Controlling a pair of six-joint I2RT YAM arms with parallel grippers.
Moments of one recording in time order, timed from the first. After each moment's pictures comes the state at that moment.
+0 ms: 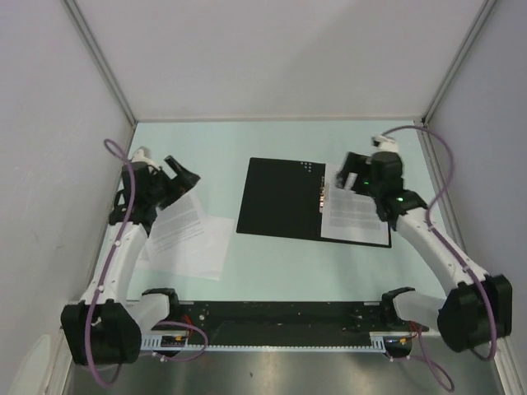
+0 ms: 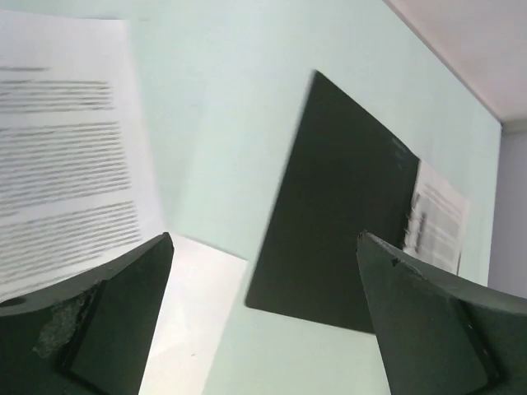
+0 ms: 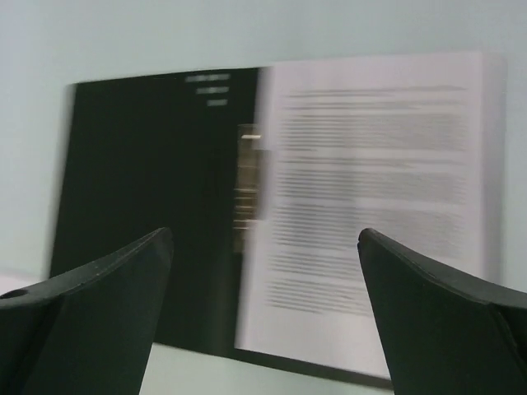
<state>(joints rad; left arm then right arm) 0.00 1.07 0.82 -0.30 0.22 -0.63 0.21 1.15 0.88 -0.29 0.11 0.37</state>
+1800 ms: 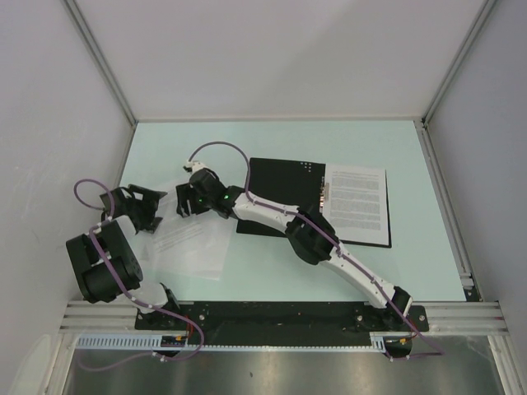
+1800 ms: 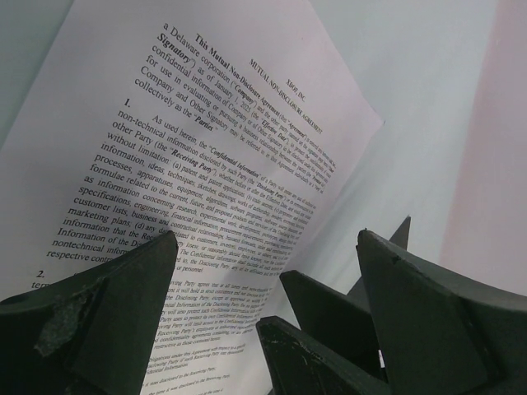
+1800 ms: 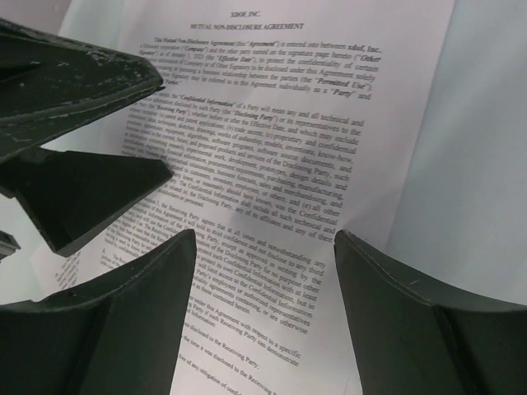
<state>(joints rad) 0.48 1.50 0.60 0.10 0.34 -0.94 1.02 2.69 2.37 -0.23 -0.05 0.55</state>
